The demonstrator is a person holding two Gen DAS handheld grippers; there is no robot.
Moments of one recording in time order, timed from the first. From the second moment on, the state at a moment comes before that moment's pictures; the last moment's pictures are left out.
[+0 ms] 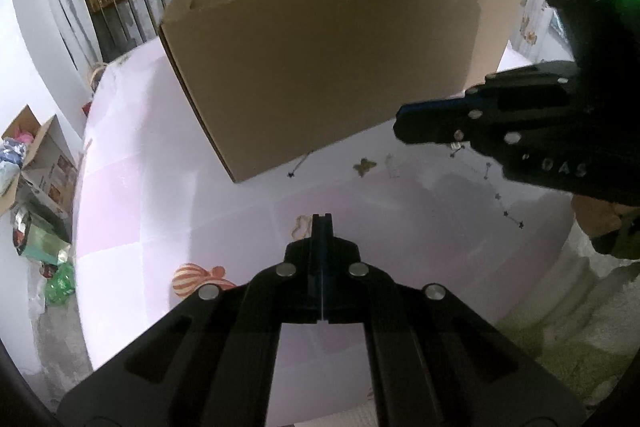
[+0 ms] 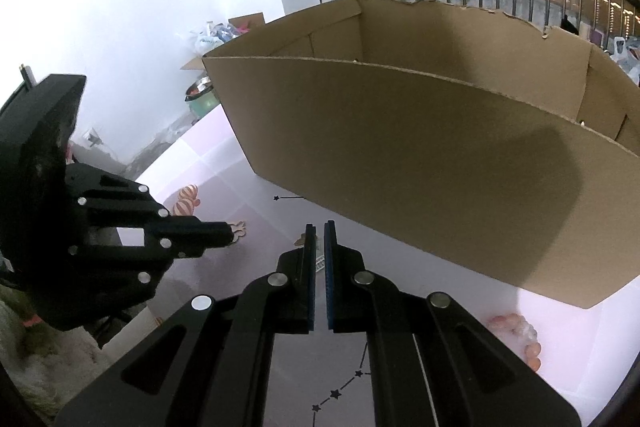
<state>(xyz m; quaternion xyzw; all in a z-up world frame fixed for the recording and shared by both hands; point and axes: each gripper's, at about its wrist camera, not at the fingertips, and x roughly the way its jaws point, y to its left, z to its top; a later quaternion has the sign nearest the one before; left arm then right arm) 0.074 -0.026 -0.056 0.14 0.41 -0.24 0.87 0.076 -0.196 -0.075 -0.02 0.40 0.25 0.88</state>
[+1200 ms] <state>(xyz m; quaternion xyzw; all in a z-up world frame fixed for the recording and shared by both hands) 0.085 -0.010 -0.060 0.13 0.42 -0.24 0.86 0.077 -0.195 -0.074 -0.02 0.40 0.26 0.88</state>
